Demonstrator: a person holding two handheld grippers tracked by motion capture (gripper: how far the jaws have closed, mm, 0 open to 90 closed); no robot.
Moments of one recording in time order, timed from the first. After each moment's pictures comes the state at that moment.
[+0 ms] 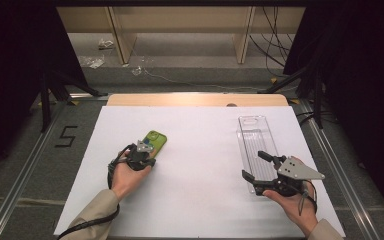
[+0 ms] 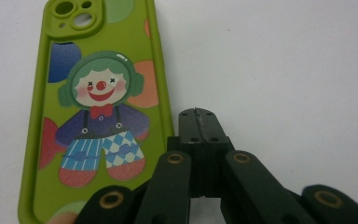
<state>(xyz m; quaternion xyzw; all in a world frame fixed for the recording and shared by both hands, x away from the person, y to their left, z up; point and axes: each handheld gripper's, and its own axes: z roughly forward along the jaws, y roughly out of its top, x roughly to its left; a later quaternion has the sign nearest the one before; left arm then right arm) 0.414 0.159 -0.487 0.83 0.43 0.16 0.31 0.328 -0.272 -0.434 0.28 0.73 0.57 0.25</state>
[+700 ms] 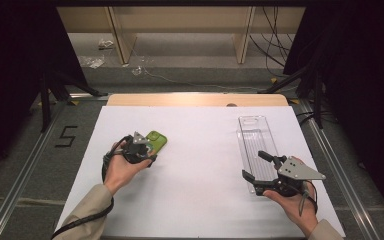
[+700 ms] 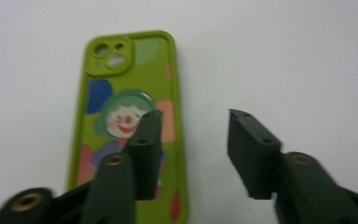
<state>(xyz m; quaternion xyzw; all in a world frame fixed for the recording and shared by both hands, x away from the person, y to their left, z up) 0.423 0.165 -0.459 0.83 0.42 0.18 0.32 0.327 -0.272 -0.433 0.28 0.73 0.57 0.25</state>
